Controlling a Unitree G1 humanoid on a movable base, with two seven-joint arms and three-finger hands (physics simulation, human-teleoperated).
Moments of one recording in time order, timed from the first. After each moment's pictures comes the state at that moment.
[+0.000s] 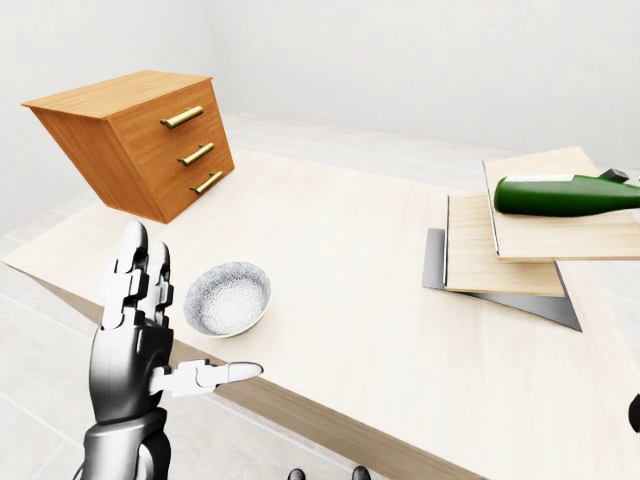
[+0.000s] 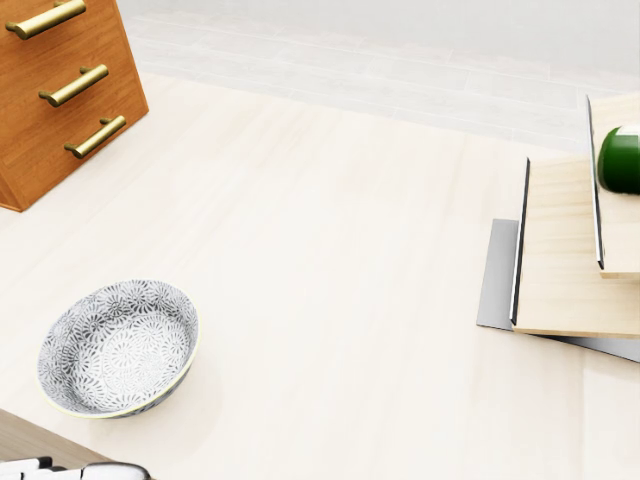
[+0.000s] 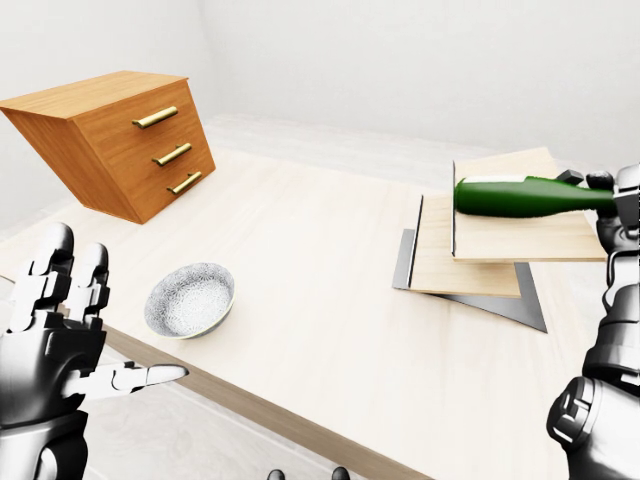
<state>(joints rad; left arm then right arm) 0.33 -0.09 0.24 -0.84 0.00 0.09 -0.23 -0.72 -0.89 -0.52 0.96 1.06 0.09 0.03</state>
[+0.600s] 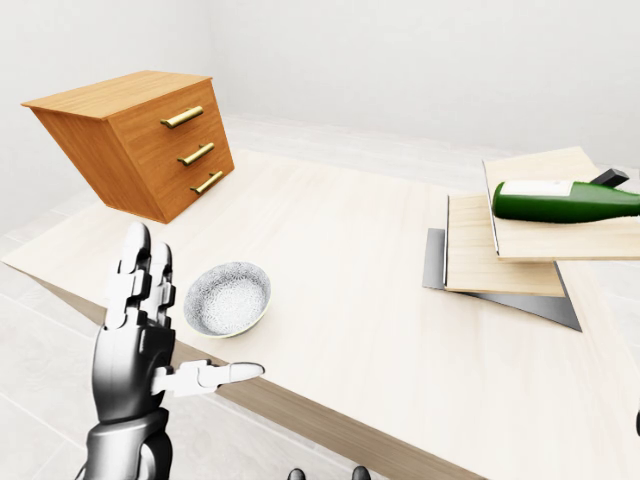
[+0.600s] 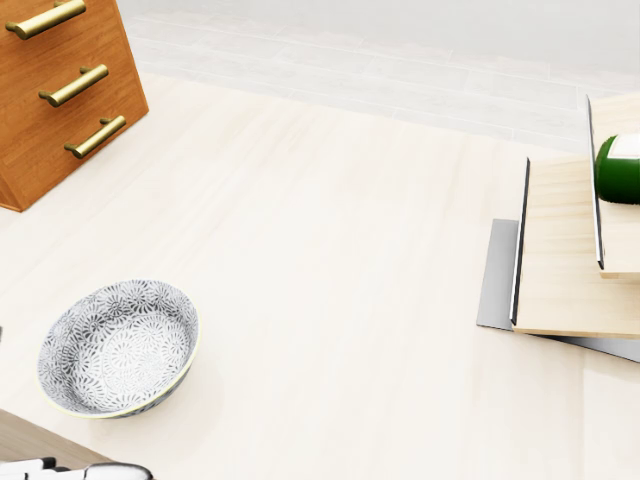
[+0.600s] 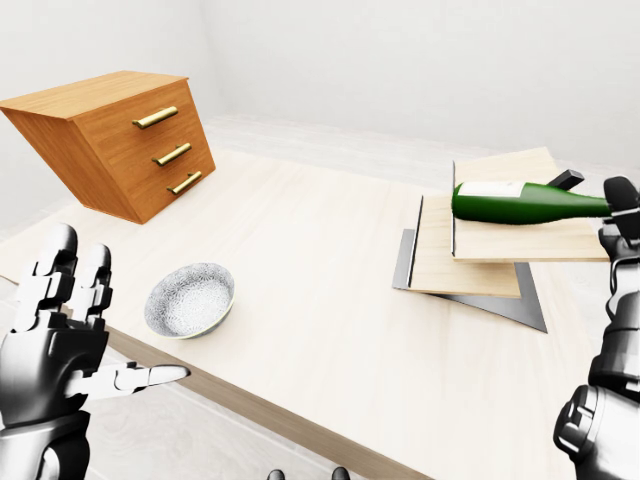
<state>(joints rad) 0.34 -0.08 0.23 -0.84 0.01 0.09 -0.23 -0.68 -0.91 -0.49 0.96 1.06 0.09 0.02</state>
